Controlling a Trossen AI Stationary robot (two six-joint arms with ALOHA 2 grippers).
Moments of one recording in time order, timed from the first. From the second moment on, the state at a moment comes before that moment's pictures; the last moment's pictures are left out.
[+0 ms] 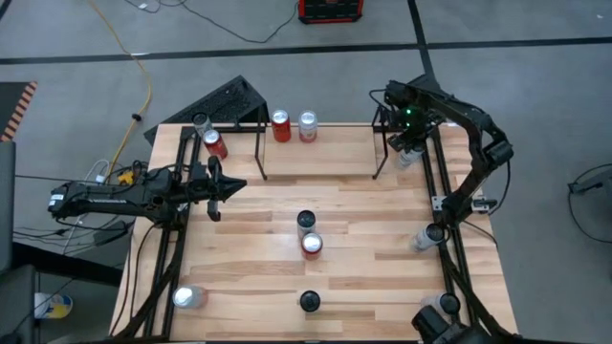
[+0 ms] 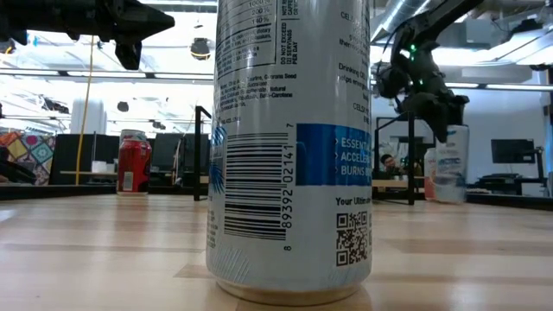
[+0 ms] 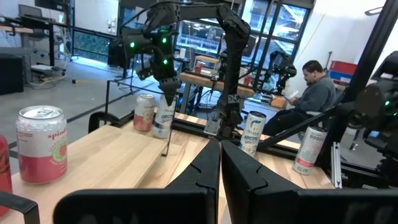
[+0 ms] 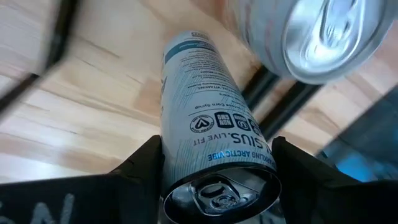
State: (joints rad) left arm 0.05 0.45 0.31 0.32 -0.15 -0.20; right arm -0.98 1.67 1.44 -1.56 0.15 0.07
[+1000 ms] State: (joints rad) left arm 0.05 0.45 0.31 0.30 -0.14 -0.20; right arm -0.73 1.59 2.03 -1.51 0.16 0.12
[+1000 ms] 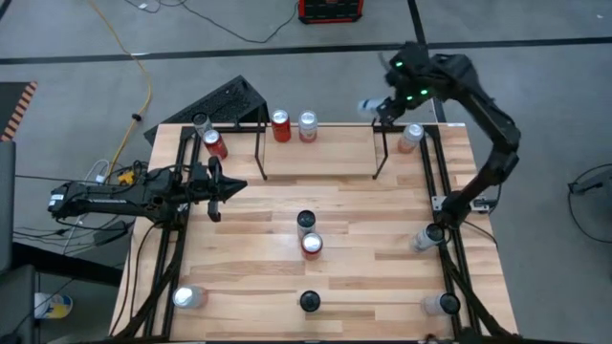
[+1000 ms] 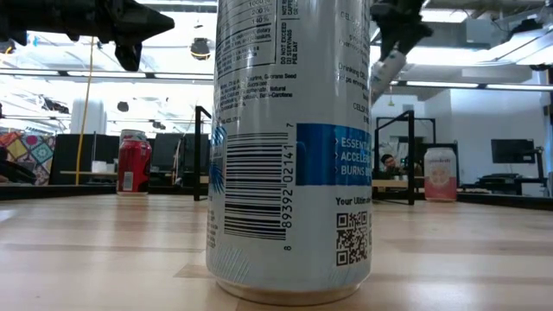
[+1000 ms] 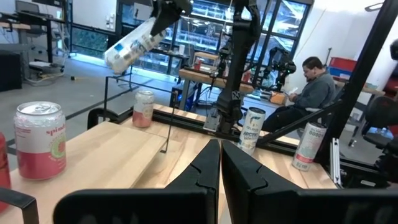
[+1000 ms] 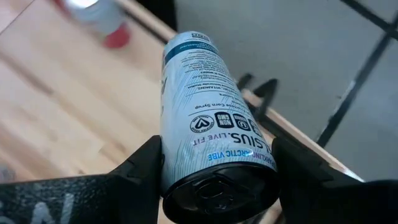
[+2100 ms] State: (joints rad) left arm 0.05 0.45 0.31 0.30 -0.14 -0.26; right arm -0.51 1.98 2.19 -1.57 0.07 -0.09
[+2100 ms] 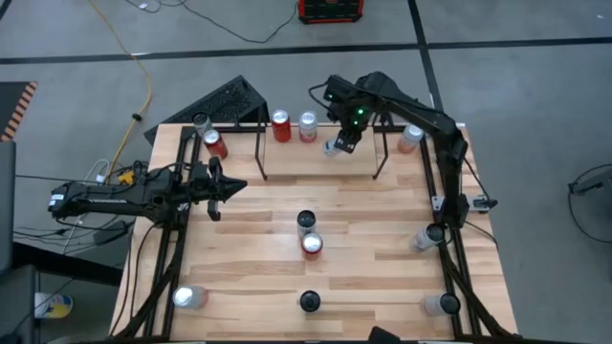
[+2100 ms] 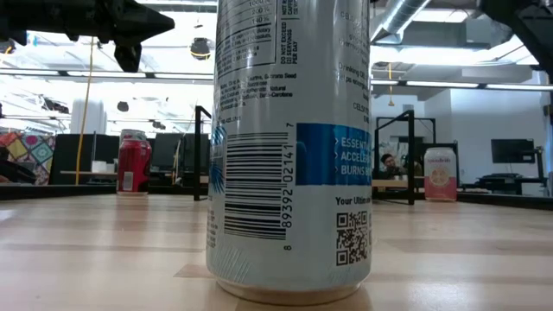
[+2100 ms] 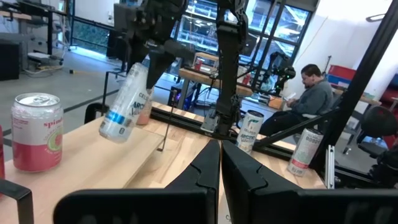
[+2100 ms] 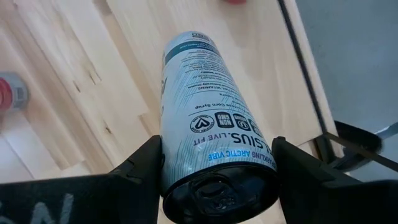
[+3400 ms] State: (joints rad) left arm 0.05 0.45 0.31 0.30 -0.15 -0.28; right arm -0.55 1.87 1.89 -1.57 0.08 -0.11
